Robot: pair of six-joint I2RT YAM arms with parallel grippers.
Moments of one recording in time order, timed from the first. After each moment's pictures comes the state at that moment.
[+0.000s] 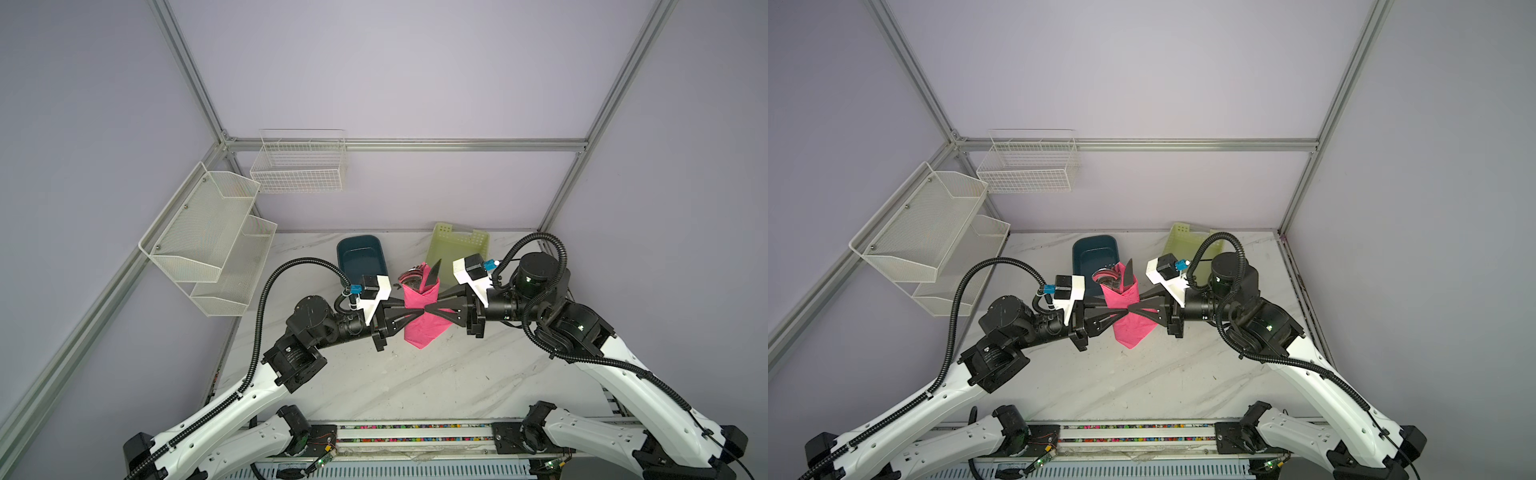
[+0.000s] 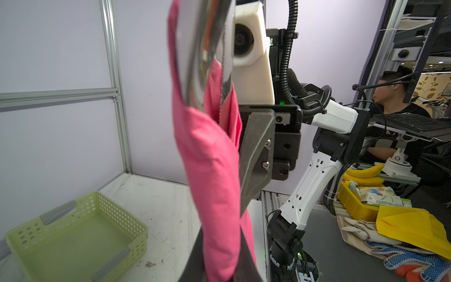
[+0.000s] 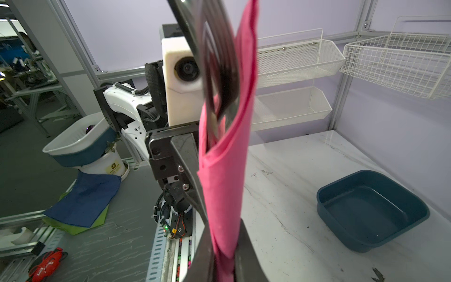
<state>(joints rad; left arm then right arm) -0.79 0.89 0.87 0.19 0.54 -0.16 0.74 1.03 1.26 -0.42 -0.76 -0.03</state>
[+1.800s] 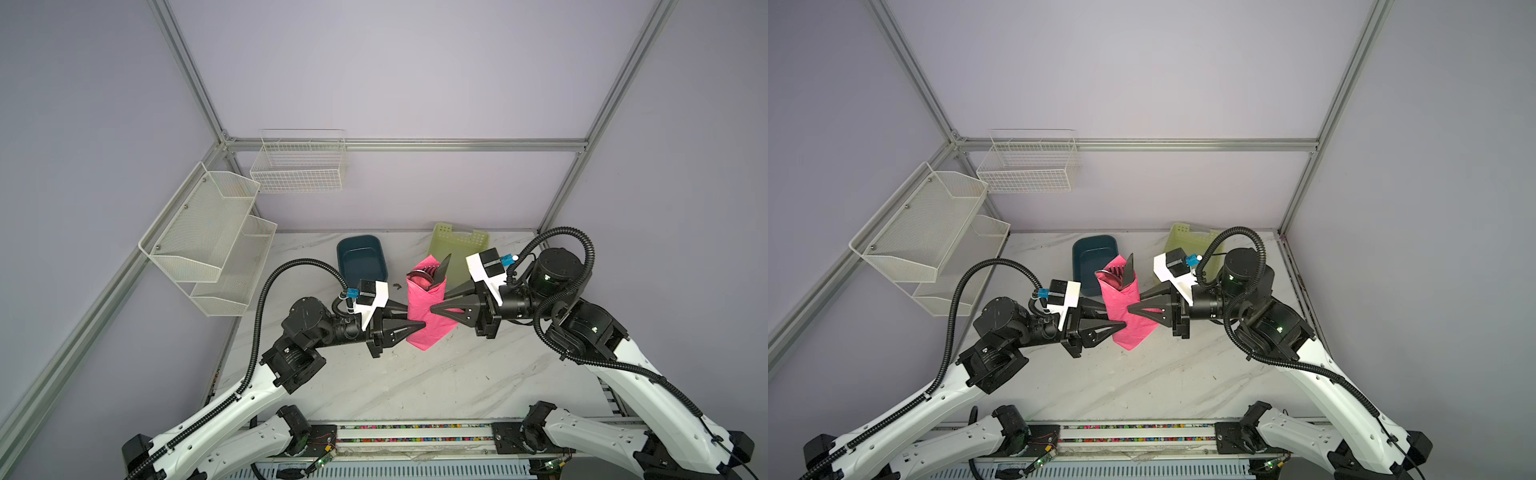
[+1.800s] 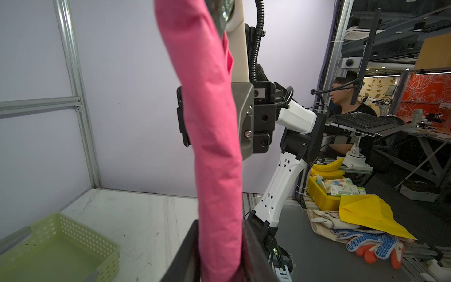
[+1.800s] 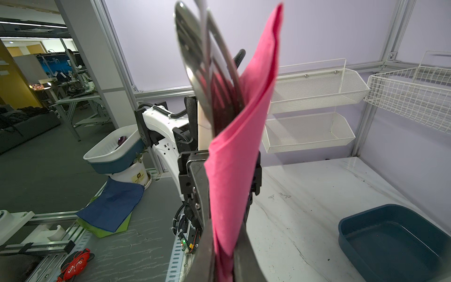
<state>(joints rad) -0.79 0.88 0.87 0.25 0.69 -0.21 0.74 1.01 1.32 -0.35 -0.87 0.06</state>
